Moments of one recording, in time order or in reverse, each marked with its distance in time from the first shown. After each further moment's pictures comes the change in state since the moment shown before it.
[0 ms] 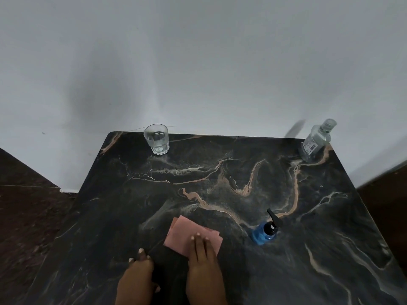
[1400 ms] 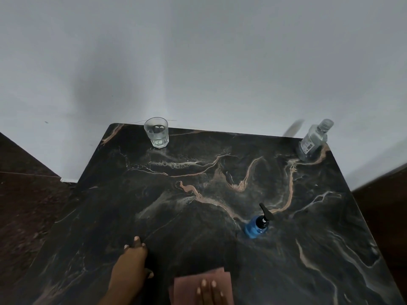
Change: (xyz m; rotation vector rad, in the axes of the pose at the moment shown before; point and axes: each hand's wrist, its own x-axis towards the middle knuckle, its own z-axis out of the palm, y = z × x) left_hand -0.009 -0.008 0.011 0.014 0.168 0.108; right_hand -0.049 0.071 0.048 -0.213 0.741 0.067
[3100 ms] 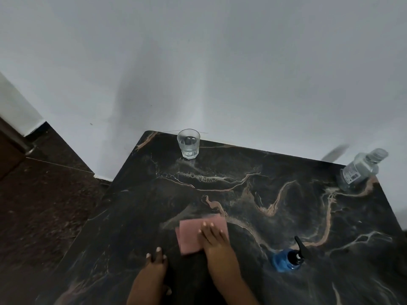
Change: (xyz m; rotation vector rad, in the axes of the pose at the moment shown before) left_hand 0.016 -0.002 0.000 0.035 -0.161 -0.041; right_hand 0.126 -0.055 0.028 0.268 -0.522 -0.513
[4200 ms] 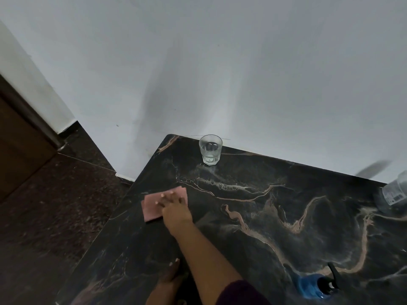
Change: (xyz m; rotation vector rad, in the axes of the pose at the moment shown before) left_hand -0.020 -0.040 0.009 -0.100 0.385 0.166; right_hand 0.176 -0.101 0.007 -0.064 -0.324 -0.242
